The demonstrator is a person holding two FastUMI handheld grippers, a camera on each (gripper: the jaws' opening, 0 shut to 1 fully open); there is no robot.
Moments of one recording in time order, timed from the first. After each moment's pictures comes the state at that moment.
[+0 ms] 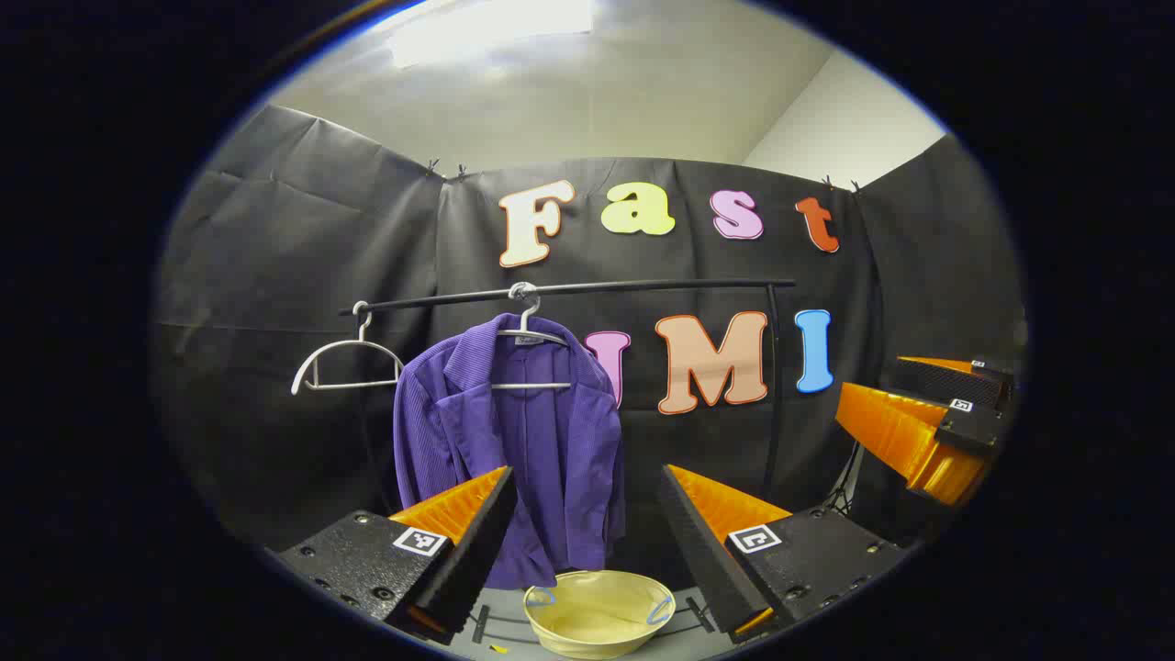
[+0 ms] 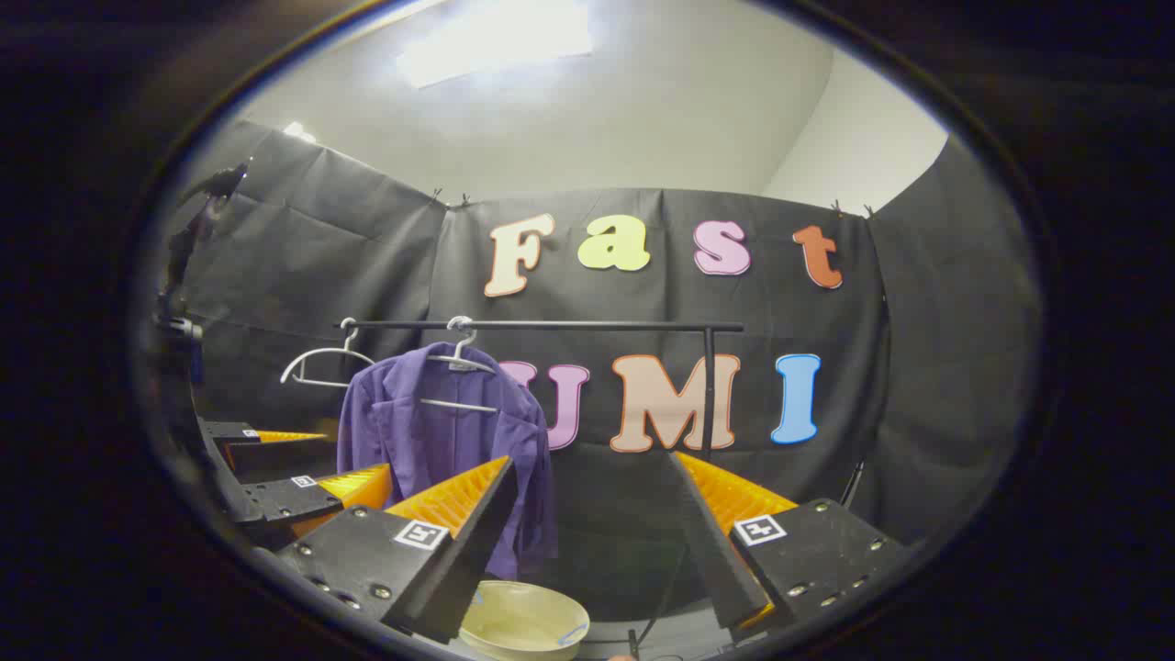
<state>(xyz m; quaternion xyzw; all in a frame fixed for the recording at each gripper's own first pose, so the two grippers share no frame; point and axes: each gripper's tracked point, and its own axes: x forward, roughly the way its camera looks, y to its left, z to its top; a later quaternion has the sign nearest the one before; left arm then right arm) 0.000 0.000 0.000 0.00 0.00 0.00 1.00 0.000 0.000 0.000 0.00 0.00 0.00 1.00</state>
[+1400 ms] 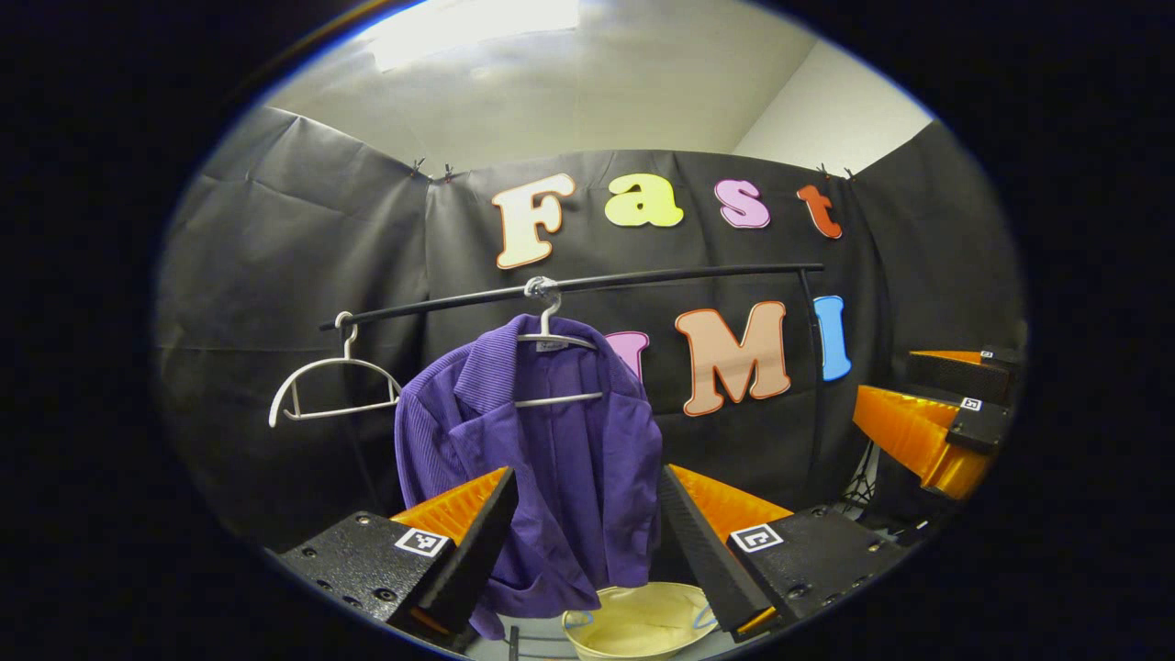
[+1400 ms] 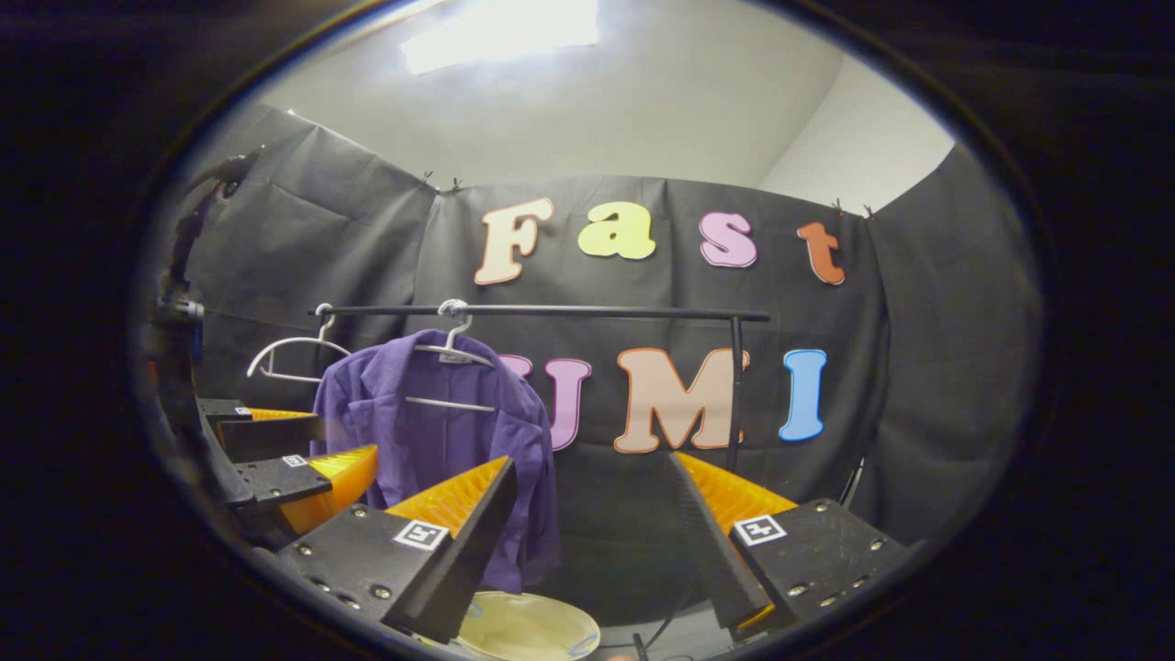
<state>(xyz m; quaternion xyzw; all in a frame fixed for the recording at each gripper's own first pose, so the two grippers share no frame) 0.082 0.073 -0.004 0.03 -0.01 -0.01 1.00 0.065 0.058 -0.019 -0.01 0.01 -0.03 1.00</state>
